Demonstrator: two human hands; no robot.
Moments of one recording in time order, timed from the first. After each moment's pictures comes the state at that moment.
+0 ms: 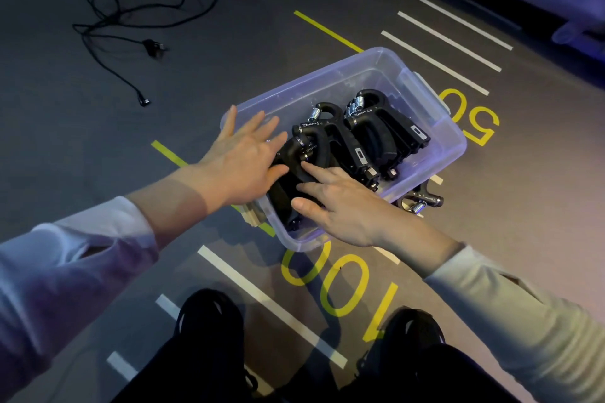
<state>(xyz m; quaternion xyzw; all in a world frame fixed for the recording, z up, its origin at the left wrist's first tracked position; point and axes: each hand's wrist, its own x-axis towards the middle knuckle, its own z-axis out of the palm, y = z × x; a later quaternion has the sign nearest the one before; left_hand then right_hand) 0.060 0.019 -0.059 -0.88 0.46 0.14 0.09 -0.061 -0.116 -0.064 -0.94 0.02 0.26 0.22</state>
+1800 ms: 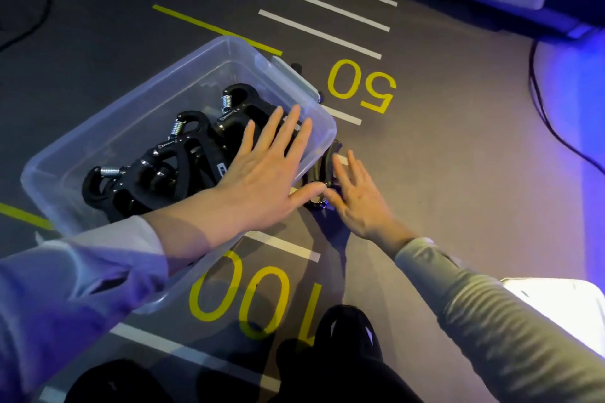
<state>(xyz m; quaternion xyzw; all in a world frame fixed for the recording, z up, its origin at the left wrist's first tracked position) -0.030 -0.153 -0.081 -0.80 0.58 0.12 0.00 -0.177 -0.287 -0.186 -0.92 0.29 0.10 0.23</state>
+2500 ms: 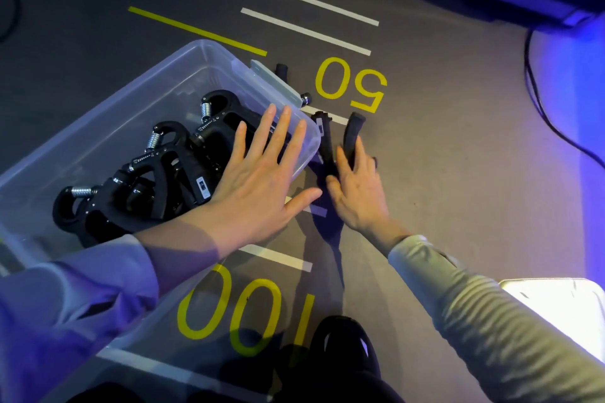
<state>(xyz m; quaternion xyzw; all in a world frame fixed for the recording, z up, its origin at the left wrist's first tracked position) -0.034 -0.170 -0.095 -0.81 0.58 0.07 -0.03 -0.164 -0.304 -0.178 -0.92 0.35 0.02 0.16</state>
